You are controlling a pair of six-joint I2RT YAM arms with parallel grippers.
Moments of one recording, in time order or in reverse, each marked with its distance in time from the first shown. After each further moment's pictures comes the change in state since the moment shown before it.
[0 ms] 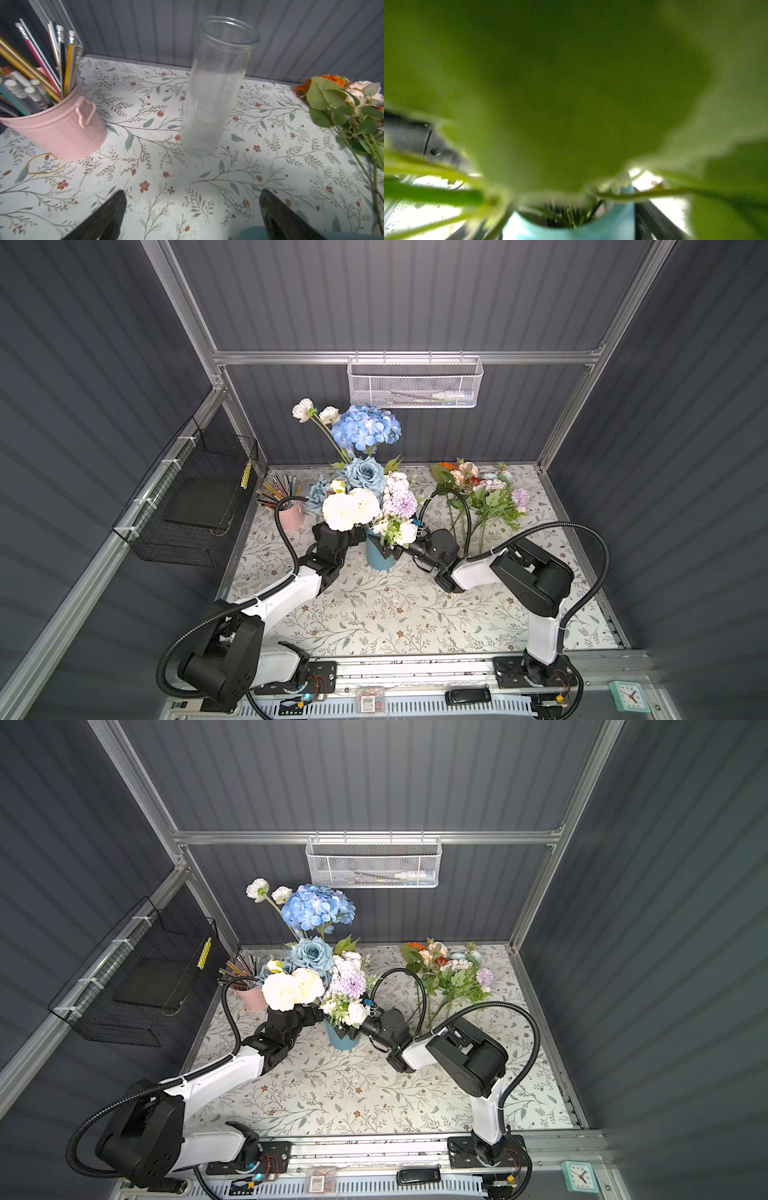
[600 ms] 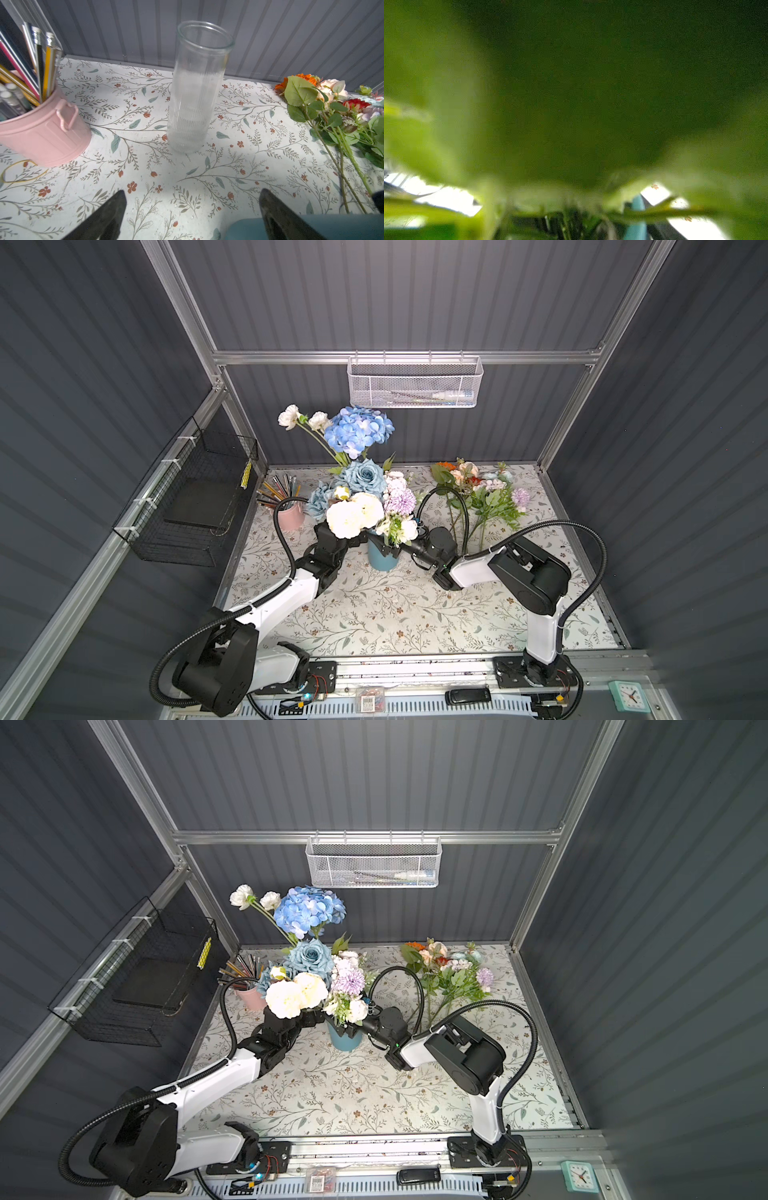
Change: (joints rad) left arm -0.006 -0.072 -0.008 -0.033 0.025 0.003; right arm -0.010 0.017 0.018 0.006 -0.007 -0.011
